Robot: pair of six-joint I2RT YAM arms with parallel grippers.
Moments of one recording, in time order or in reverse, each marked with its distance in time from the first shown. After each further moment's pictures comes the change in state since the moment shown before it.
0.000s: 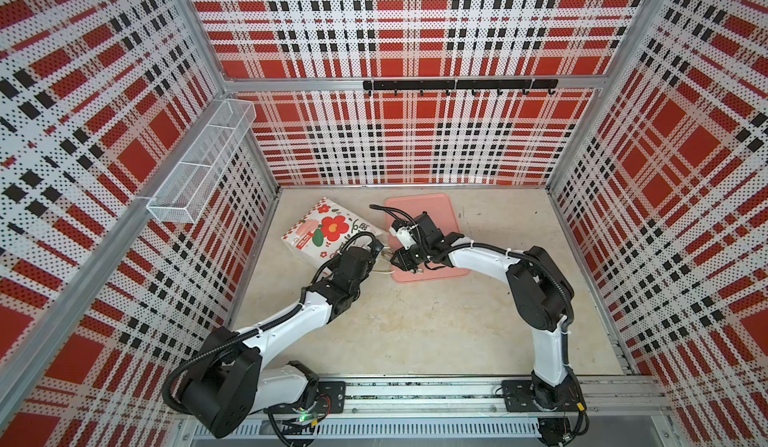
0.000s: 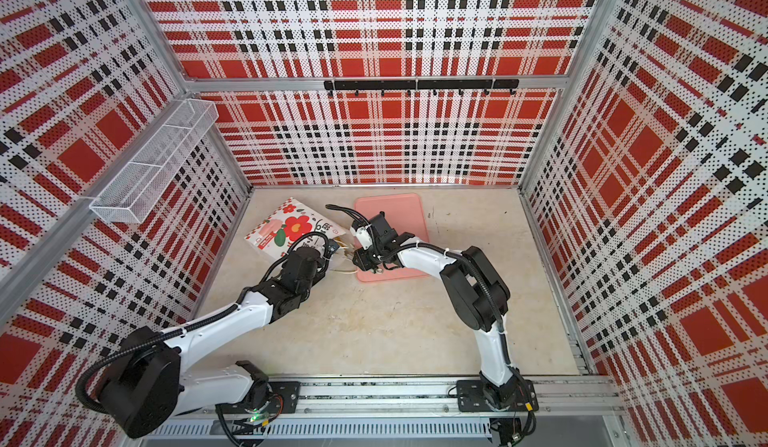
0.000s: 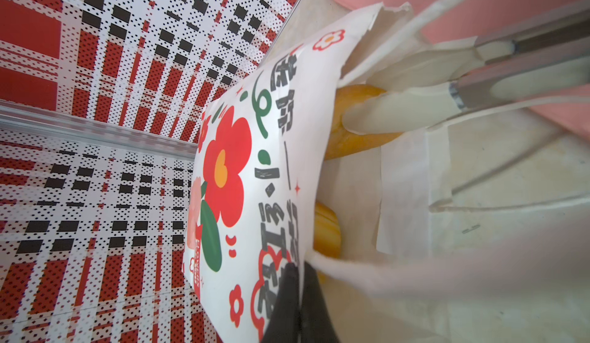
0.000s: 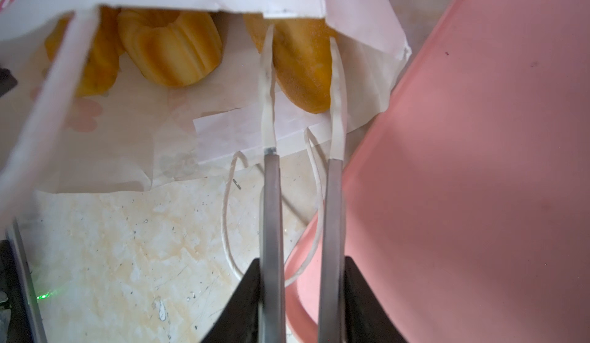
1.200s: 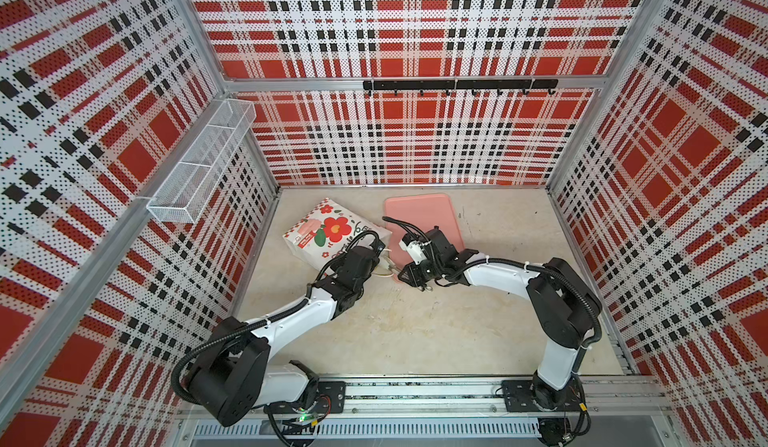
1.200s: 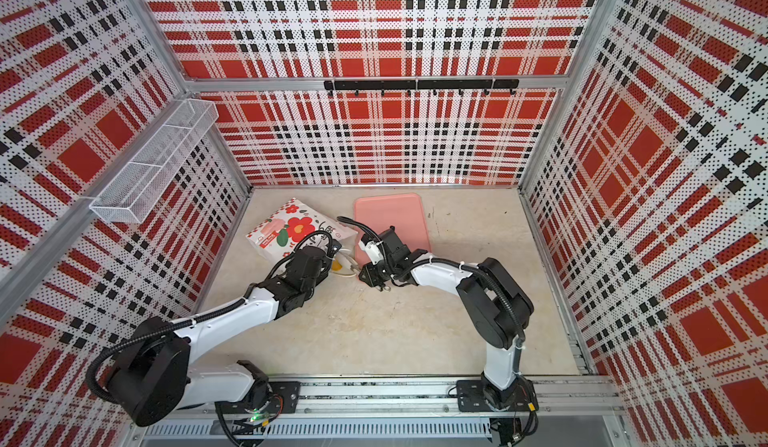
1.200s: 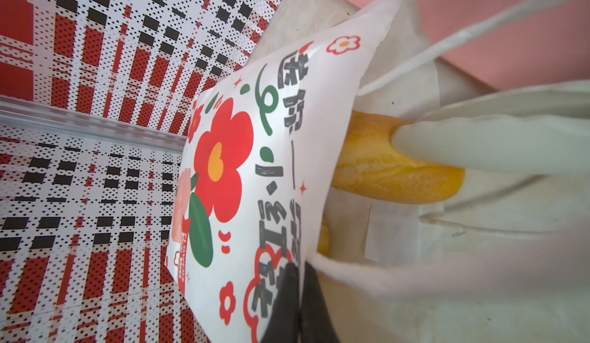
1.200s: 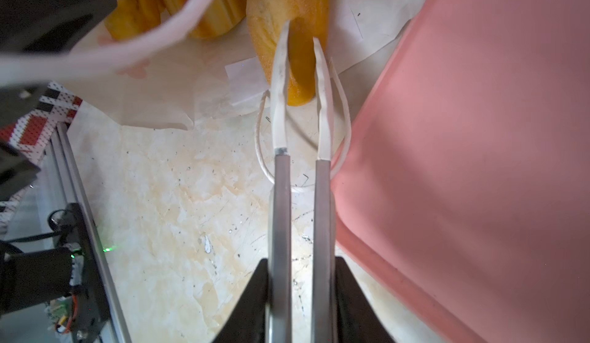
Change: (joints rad) left arm -0.010 0.056 0.023 -0.016 -0.021 -0.050; right arm 0.017 -0.185 -0.266 0.094 -0.061 0.114
